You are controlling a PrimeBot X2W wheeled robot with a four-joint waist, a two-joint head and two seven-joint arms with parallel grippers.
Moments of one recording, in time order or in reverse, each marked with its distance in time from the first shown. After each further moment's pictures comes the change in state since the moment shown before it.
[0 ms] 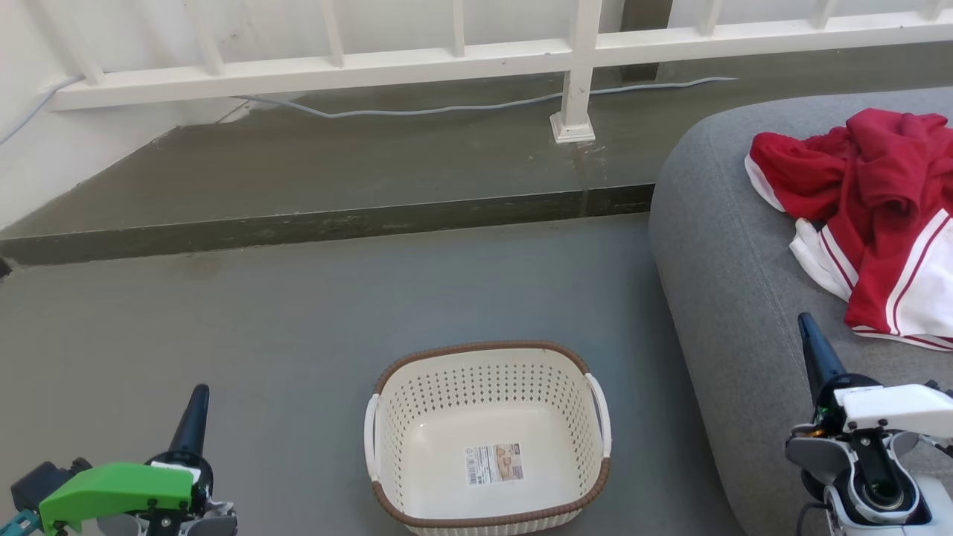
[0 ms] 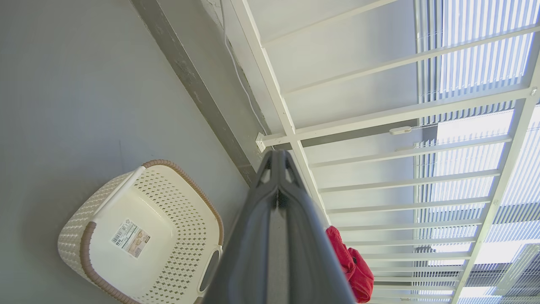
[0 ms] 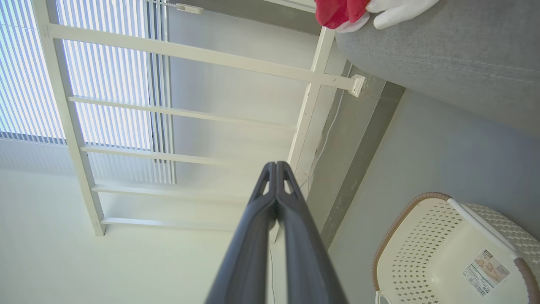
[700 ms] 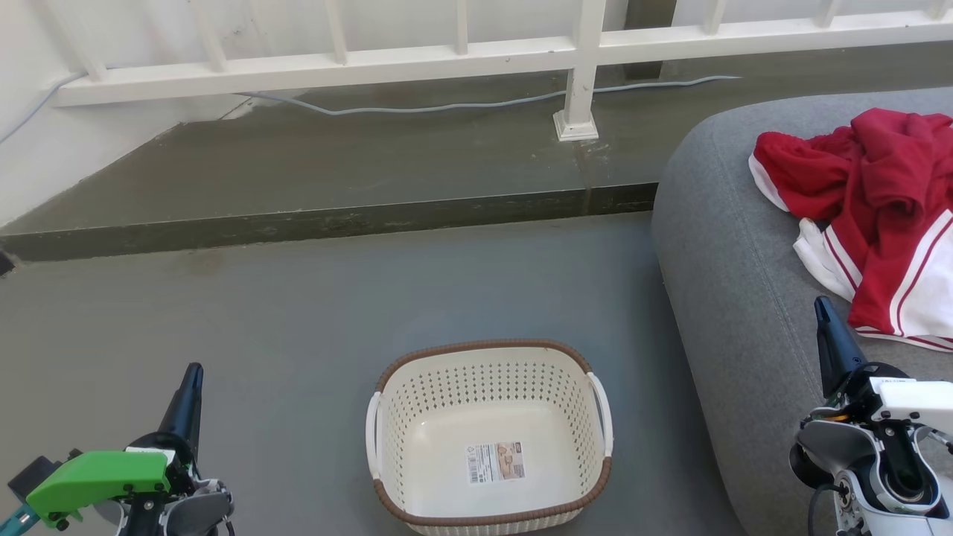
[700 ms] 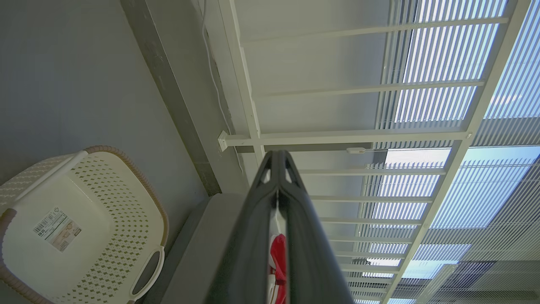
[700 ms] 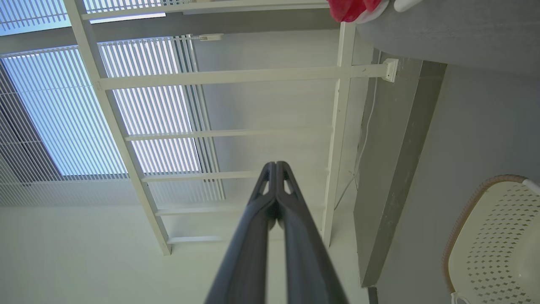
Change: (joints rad) left arm -0.053 -0.022 0.046 0.038 -0.204 -0.043 0.052; right arm -0.029 0.010 -0.057 0.002 0.227 0.028 0.056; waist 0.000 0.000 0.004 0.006
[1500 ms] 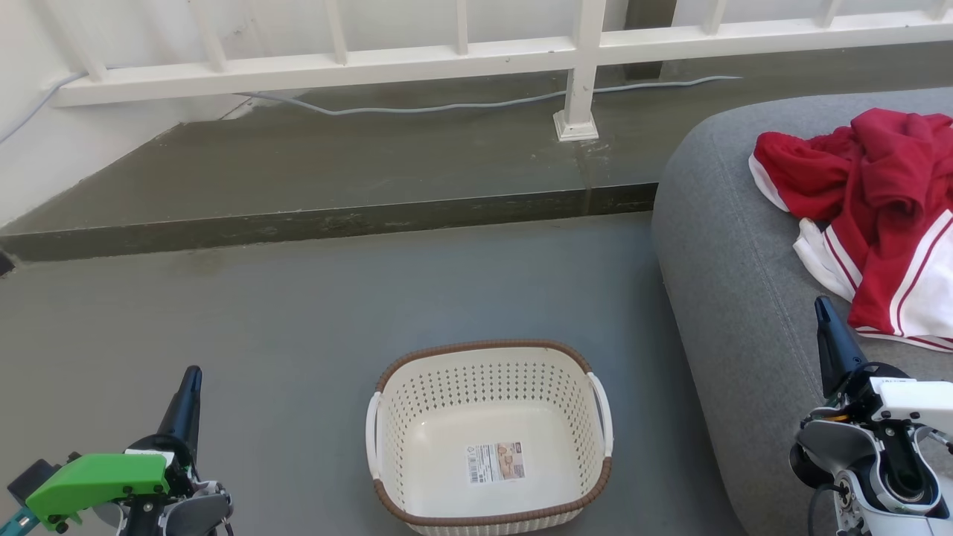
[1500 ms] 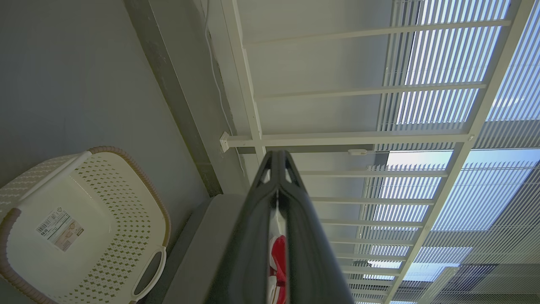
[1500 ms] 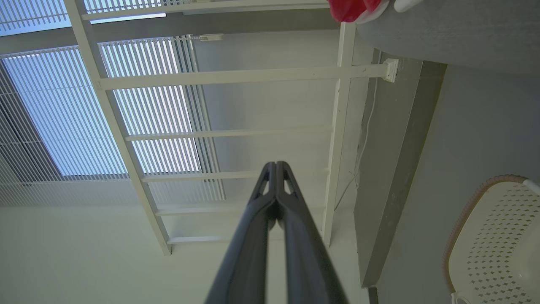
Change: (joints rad) left arm -0.001 -0.001 0.005 0.016 0.000 -0.006 0.000; right arm 0.000 0.001 -0.001 0.000 0.000 0.001 0.000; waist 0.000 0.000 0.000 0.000
